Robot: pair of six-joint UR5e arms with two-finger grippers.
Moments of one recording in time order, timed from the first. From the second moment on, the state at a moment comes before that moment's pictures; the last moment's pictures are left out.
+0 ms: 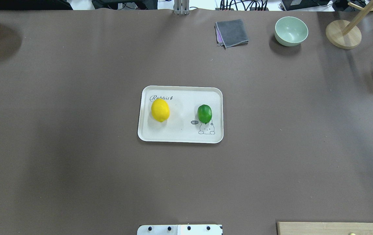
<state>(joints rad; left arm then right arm) -1.44 -1.65 -1.74 -1.72 -2.23 -0.17 1.47 -1.63 1.95 -1.89 2.26 -0.17</state>
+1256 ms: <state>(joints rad) -1.57 -1.56 -1.71 -1.69 -2.36 -0.16 1.58 -1.72 1.82 -1.83 2.34 -0.20</state>
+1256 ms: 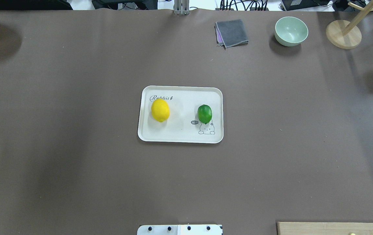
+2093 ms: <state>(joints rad) -1.57 -1.56 -1.71 -1.69 -2.36 -0.16 1.58 -1.70 1.83 -1.82 2.36 -0.17</state>
